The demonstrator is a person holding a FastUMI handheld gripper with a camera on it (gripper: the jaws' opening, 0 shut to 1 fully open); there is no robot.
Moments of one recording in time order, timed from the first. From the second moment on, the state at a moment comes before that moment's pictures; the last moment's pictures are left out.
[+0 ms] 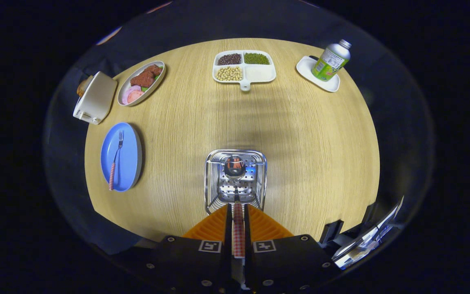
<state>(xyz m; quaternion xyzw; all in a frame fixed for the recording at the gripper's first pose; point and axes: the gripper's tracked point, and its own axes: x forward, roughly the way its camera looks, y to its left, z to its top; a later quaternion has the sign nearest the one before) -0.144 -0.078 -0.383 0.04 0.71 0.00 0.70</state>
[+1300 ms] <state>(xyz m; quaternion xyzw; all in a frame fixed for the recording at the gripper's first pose) -0.005 0.063 -0.215 0.00 0.24 -0.01 0.97</state>
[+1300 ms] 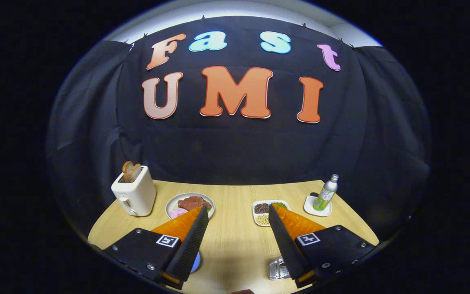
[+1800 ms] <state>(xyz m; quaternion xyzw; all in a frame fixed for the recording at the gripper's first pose) -0.019 0.191 -0.271 0.00 0.32 0.08 0.94</state>
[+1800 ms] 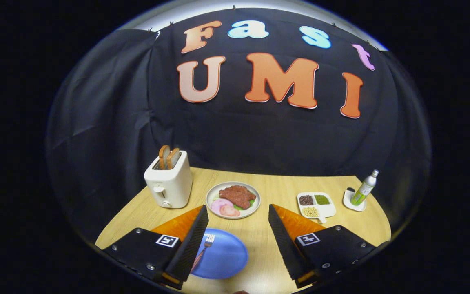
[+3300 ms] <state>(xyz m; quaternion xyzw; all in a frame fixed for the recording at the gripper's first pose) -0.134 0.256 -0.450 0.00 0.53 0.09 0.84</state>
